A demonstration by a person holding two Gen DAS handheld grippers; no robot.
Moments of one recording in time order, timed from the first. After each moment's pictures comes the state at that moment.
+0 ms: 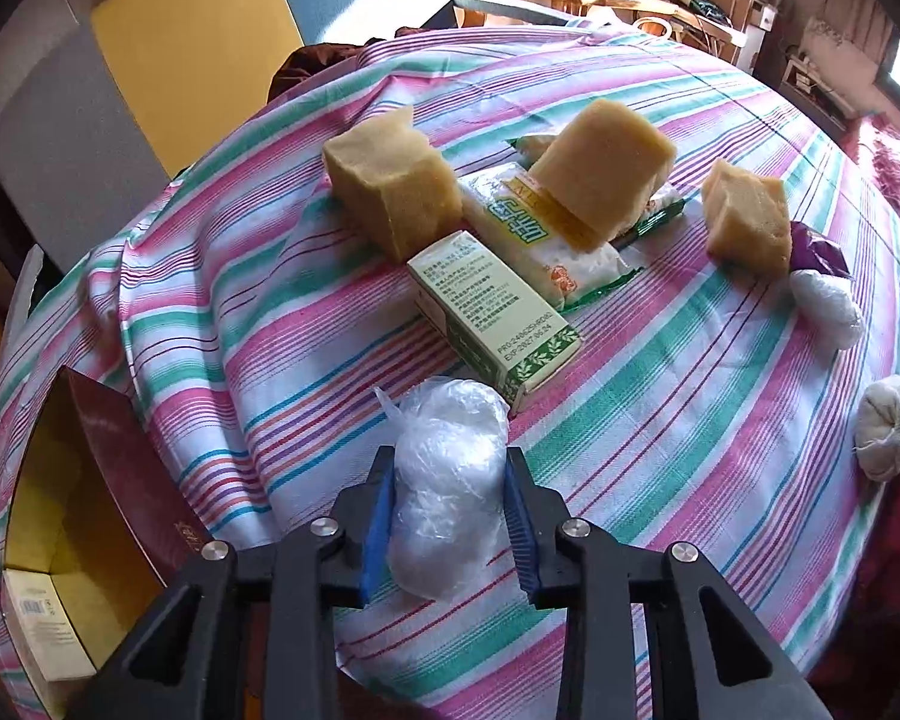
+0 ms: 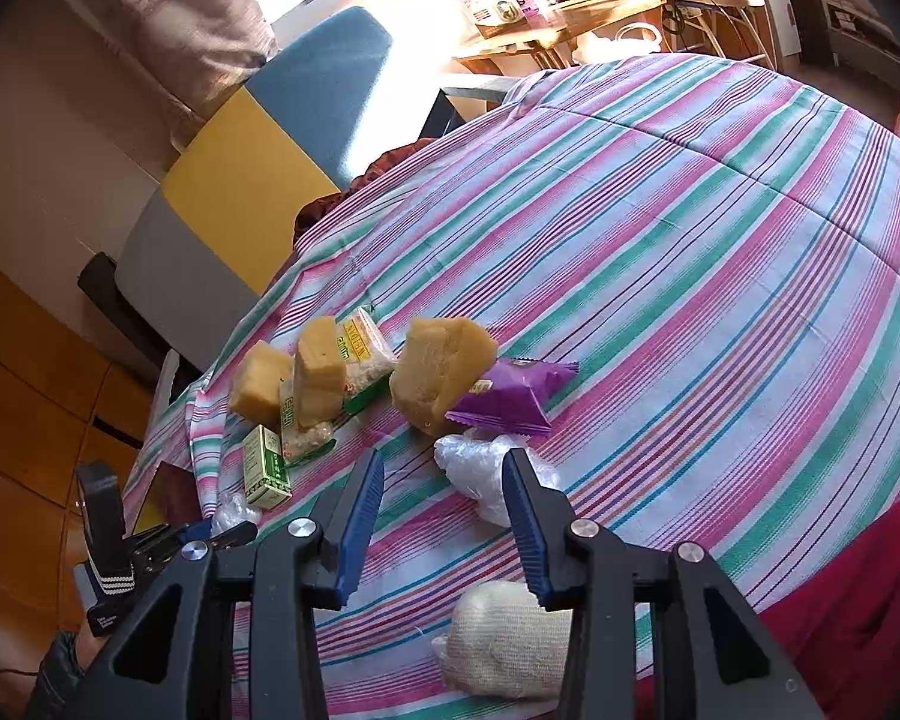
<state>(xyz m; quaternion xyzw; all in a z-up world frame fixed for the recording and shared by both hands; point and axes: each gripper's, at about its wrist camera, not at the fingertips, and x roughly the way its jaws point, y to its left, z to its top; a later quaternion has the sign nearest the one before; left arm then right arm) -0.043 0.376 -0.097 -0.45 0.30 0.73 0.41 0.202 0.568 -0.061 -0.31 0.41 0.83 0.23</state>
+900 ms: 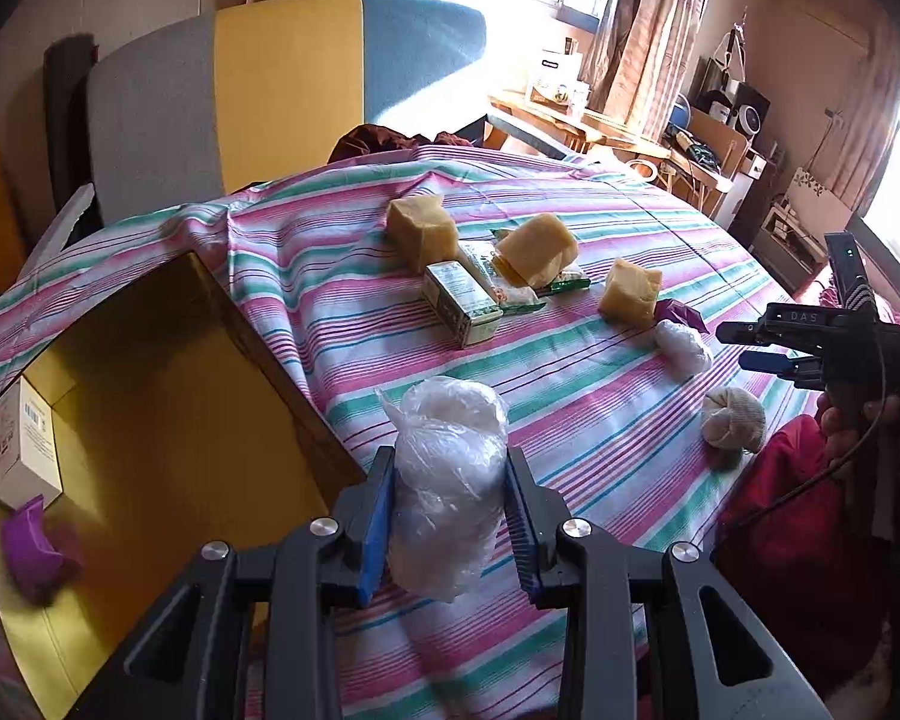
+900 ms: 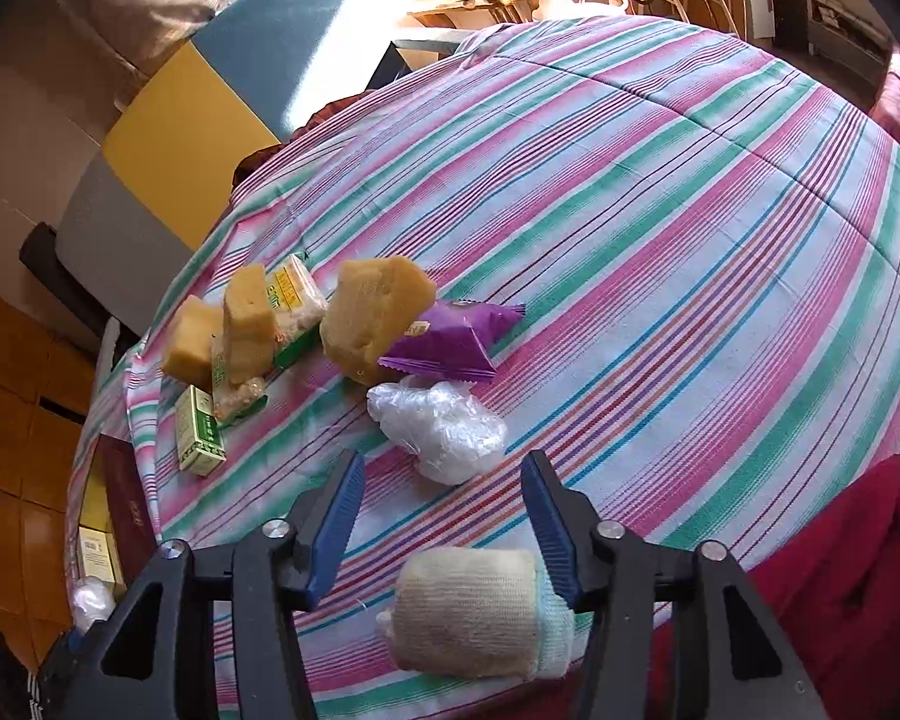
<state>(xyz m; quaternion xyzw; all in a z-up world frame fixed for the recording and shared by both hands) 0.021 0.239 -0.032 -0.40 0.14 0.79 0.44 0.193 0.561 -0.078 -0.39 0.39 0.78 0.28</state>
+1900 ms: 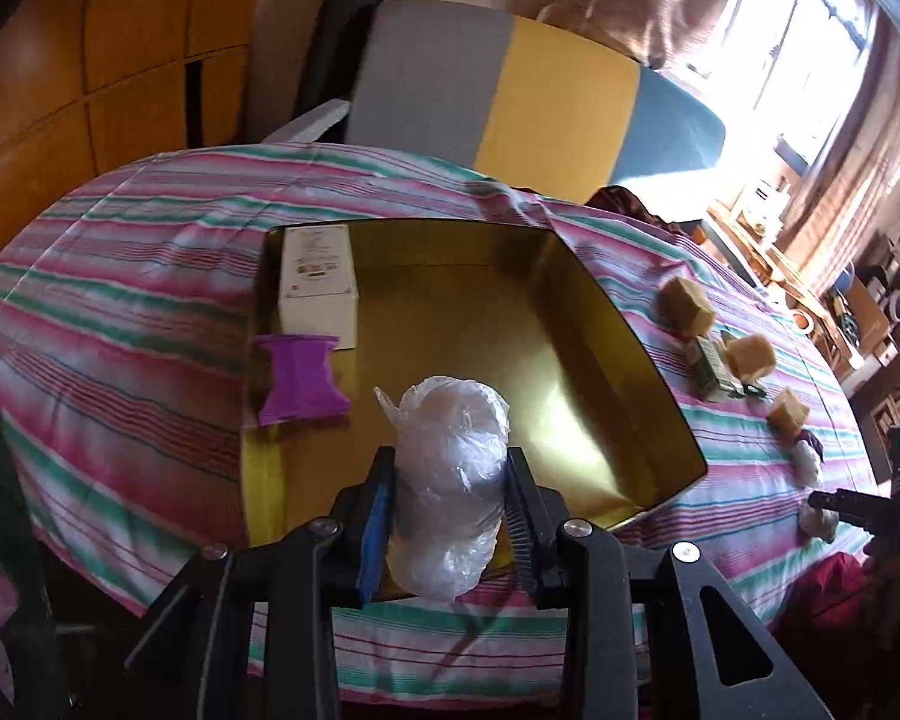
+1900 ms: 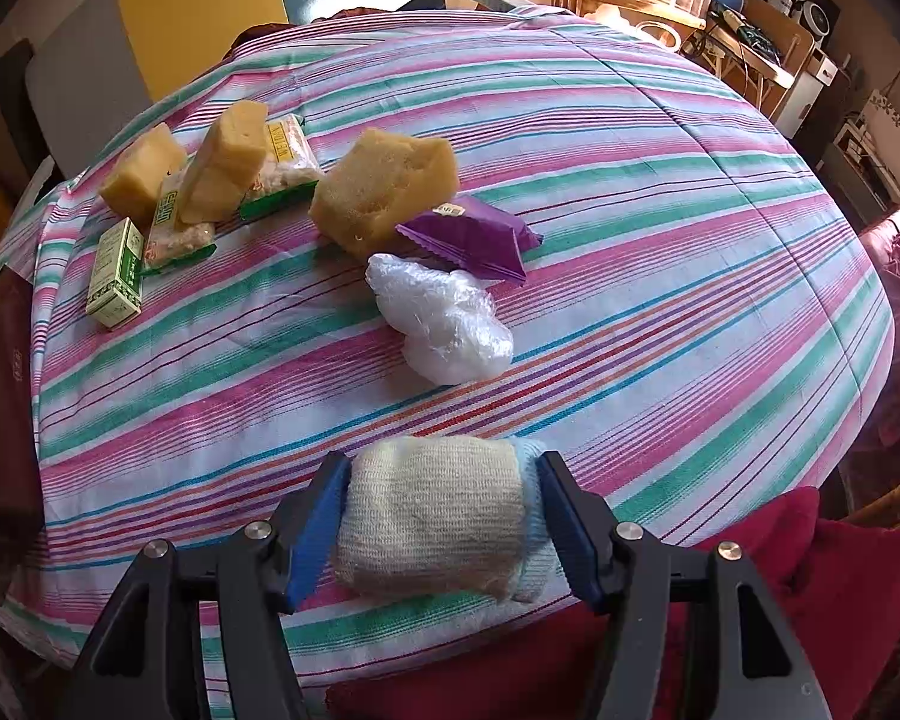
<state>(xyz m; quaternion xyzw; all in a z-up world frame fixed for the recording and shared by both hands) -0.033 0.041 -0.039 -0.44 -0.02 0.87 0.22 0.160 0.510 -0.096 -0.53 0.22 0.76 0.31</state>
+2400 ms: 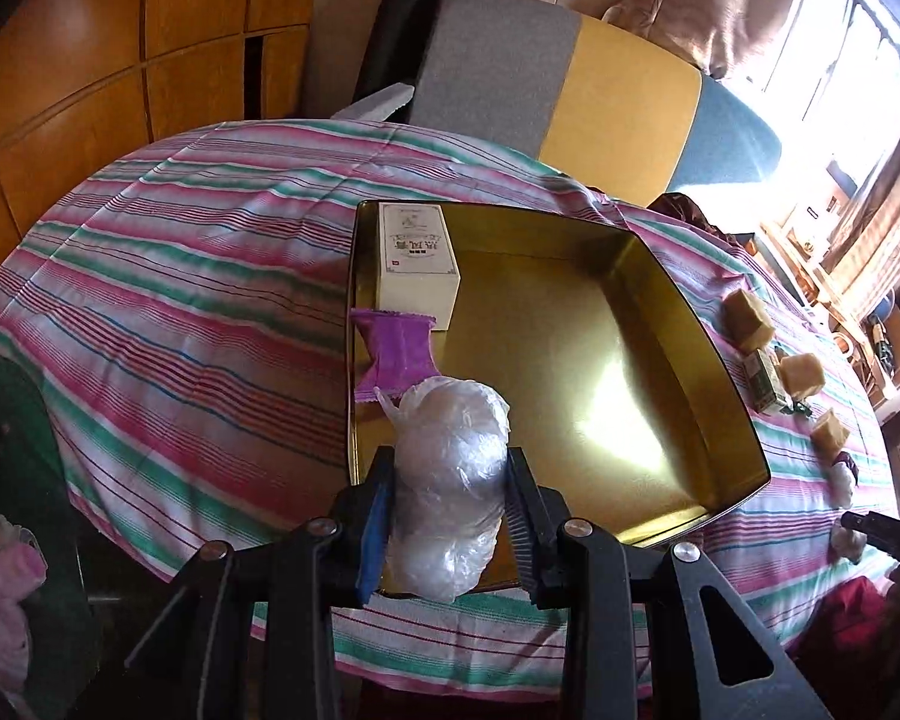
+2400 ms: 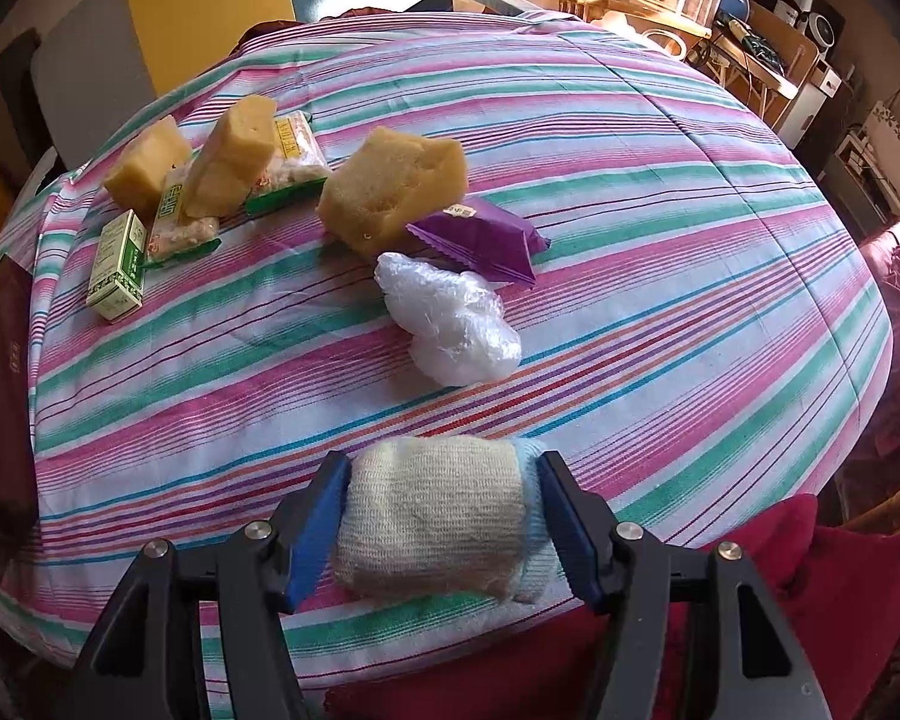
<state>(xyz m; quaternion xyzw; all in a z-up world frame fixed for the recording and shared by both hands) -0.042 0.013 -0.052 -0.46 -0.02 0.87 0.18 0.156 0.506 -0.096 -0.53 0.22 0.76 0.30</state>
